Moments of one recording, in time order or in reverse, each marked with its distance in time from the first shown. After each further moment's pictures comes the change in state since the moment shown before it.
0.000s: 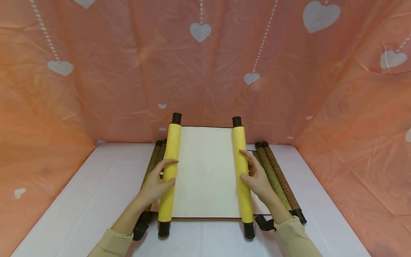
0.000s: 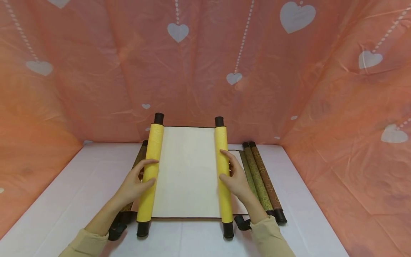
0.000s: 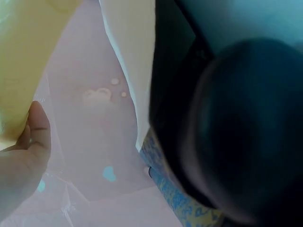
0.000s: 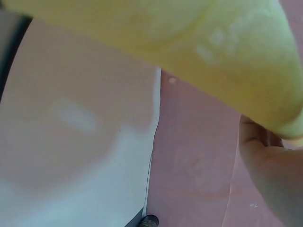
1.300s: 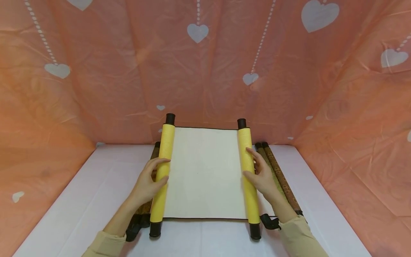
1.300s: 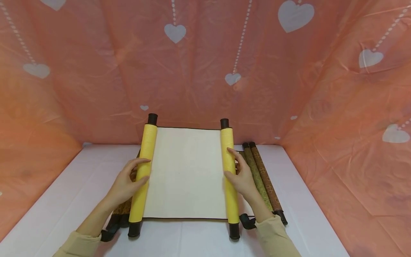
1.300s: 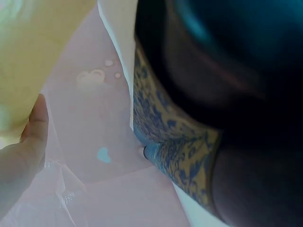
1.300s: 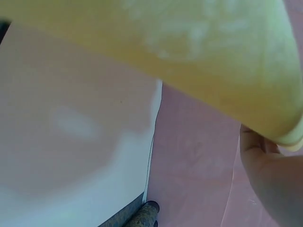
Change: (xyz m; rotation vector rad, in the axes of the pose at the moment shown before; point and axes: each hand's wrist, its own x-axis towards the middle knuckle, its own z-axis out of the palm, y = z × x) left_hand 0.003 -0.006 -0.016 0.084 0.057 0.079; right_hand 0.004 0.006 -0.018 -0.018 0.086 0.015
